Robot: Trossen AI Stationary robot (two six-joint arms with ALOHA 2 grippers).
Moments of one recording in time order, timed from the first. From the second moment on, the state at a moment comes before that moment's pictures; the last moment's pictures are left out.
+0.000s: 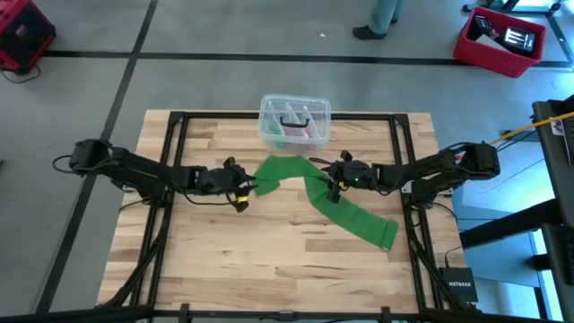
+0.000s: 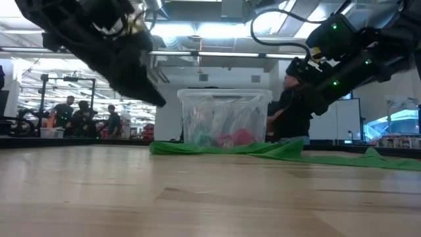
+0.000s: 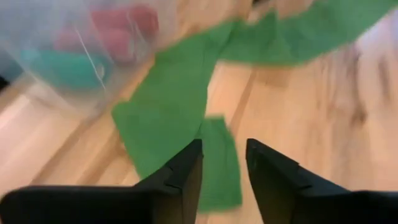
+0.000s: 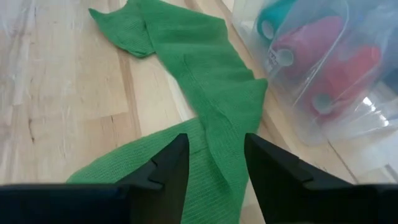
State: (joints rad) left arm -0.04 1.26 0.47 0.18 -0.36 -0.20; right arm -0.11 1.39 0.38 0.42 0.24 0.03
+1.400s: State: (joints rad) left arm 0.08 1.59 0.47 0.33 -0.39 -0.13; right arm -0.11 1.39 0.38 0.41 0.22 0.07
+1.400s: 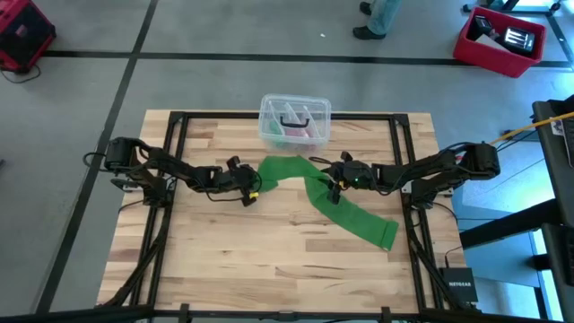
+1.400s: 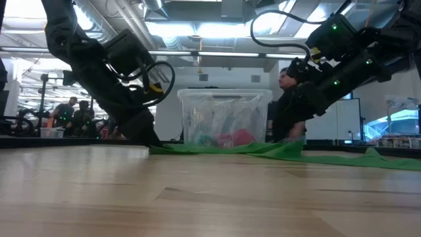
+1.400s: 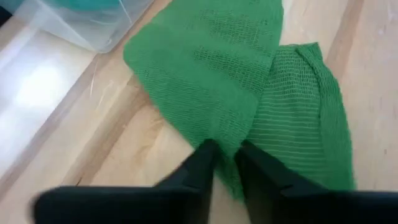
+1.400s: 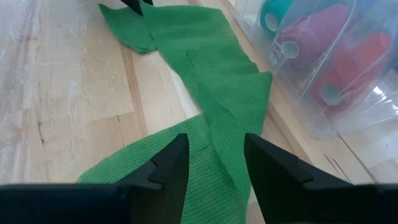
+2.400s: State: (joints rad) left arm -0.07 1.22 0.81 -0.41 -0.46 -0.13; right arm 0.01 1.12 0.38 0.07 -0.09 0.25
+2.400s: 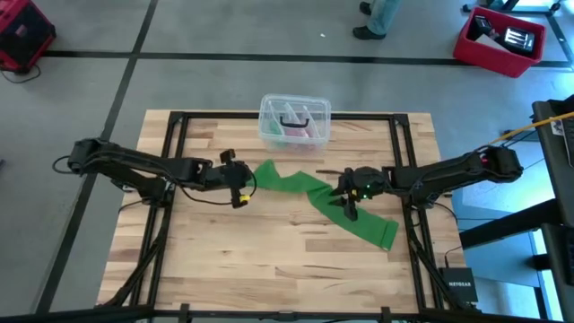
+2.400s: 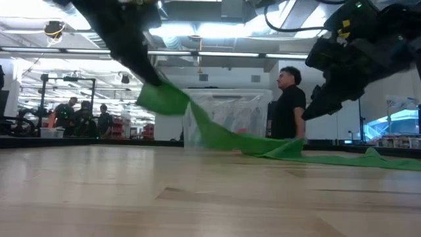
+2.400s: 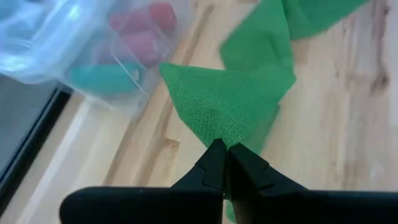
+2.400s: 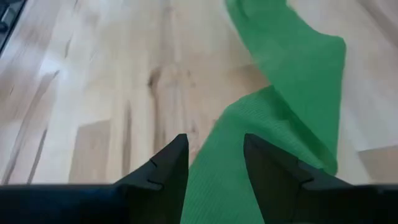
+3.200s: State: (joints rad) left arm -0.11 1.09 0.81 -0.98 -0.32 -0.60; right arm 0.18 1.26 0.29 0.01 0.30 0.34
